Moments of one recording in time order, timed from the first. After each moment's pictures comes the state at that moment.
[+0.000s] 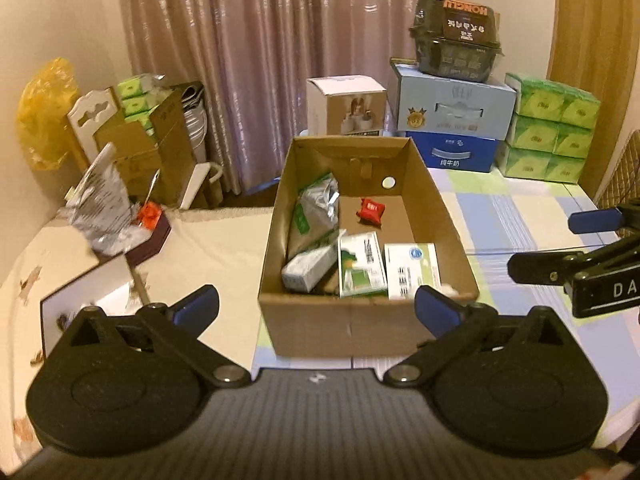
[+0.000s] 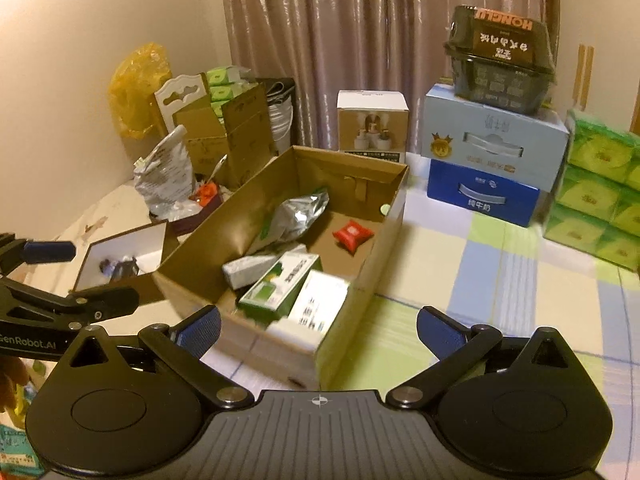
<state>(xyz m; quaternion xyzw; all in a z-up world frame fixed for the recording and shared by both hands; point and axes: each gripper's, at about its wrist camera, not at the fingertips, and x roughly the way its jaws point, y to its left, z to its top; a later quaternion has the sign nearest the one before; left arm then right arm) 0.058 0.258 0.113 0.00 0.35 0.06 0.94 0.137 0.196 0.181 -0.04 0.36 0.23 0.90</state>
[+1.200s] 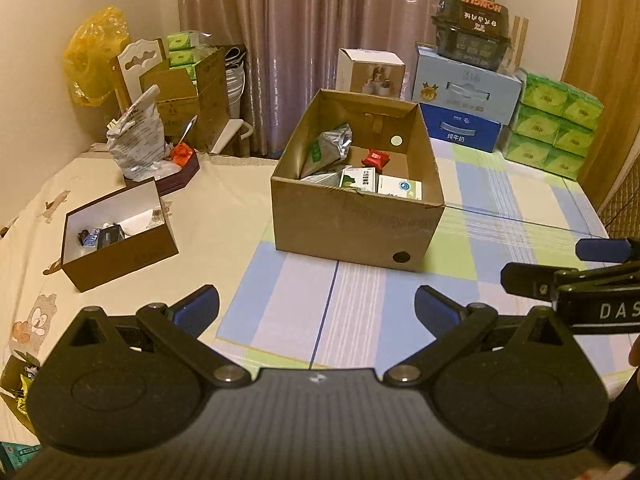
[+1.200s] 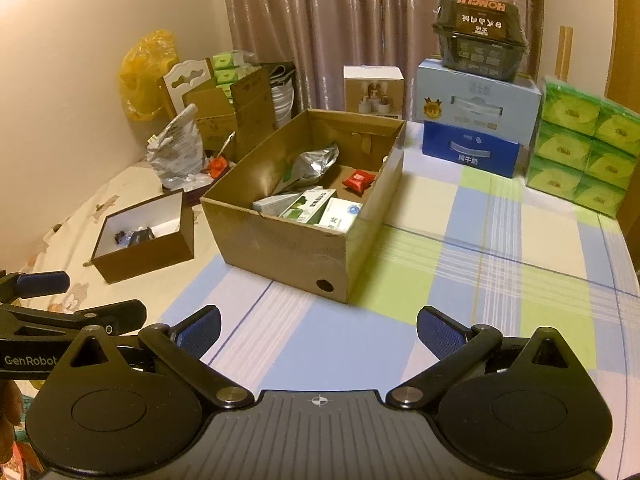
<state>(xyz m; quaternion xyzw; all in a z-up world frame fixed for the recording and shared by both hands) -0.062 0.218 0.107 -0.05 0.37 0.11 0.92 0.025 0.181 0.176 -0.04 0.38 0.22 0.90</state>
